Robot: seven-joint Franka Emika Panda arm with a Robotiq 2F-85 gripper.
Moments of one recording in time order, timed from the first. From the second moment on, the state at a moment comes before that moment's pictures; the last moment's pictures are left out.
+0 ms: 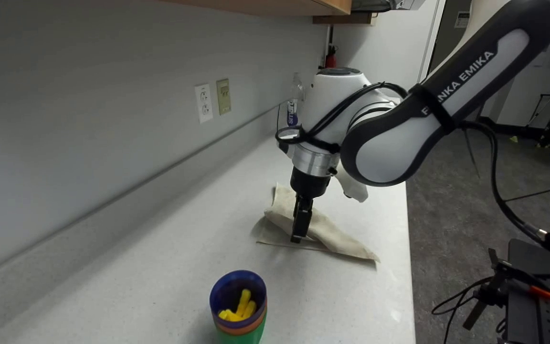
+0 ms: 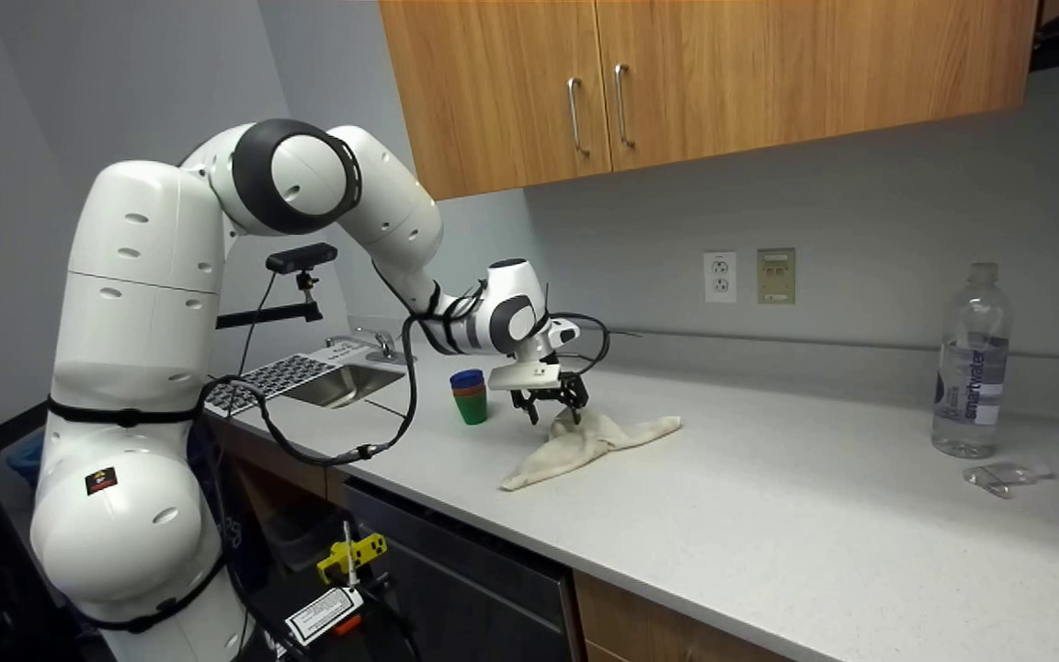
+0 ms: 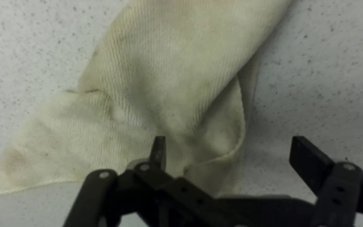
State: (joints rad) arm 0.13 0.44 0.13 -2.06 -0.16 2.67 -0.18
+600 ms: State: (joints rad) arm 0.14 0.22 0.13 -2.23 -0.14 2.52 -0.09
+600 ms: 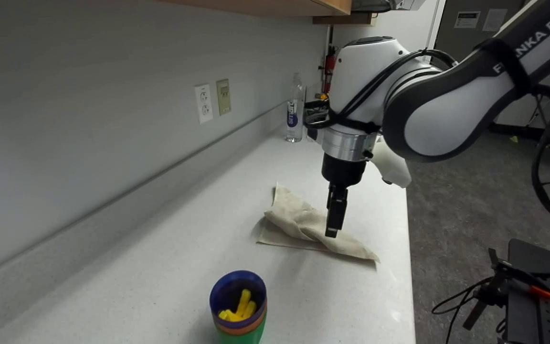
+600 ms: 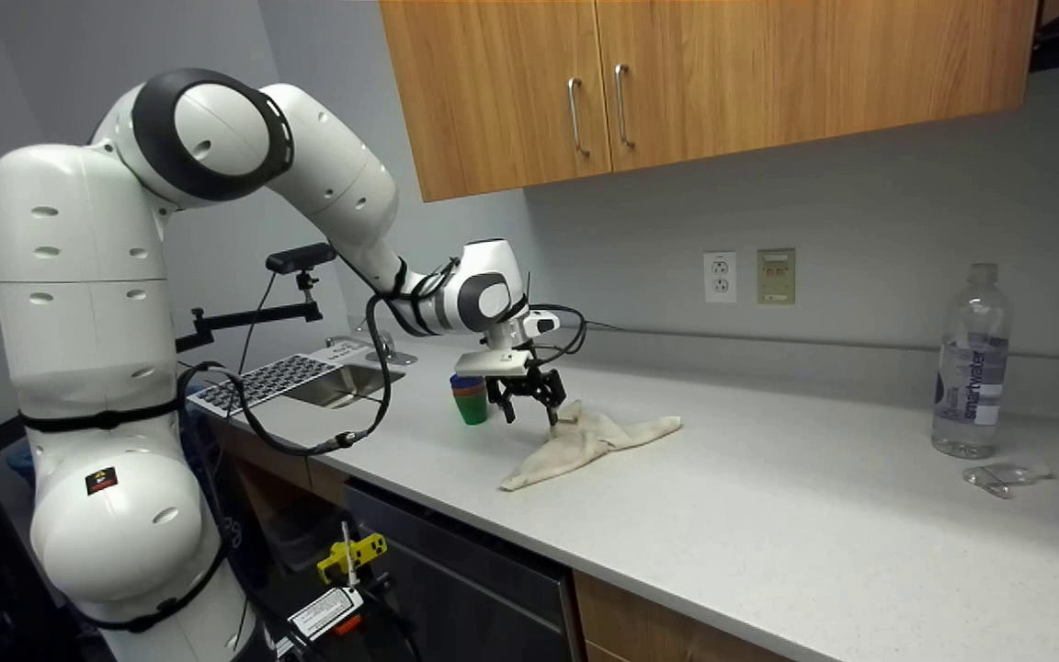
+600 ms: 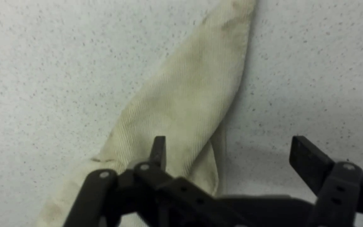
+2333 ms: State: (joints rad) arm 0.08 0.17 0.14 -2.57 0.06 2.81 -0.13
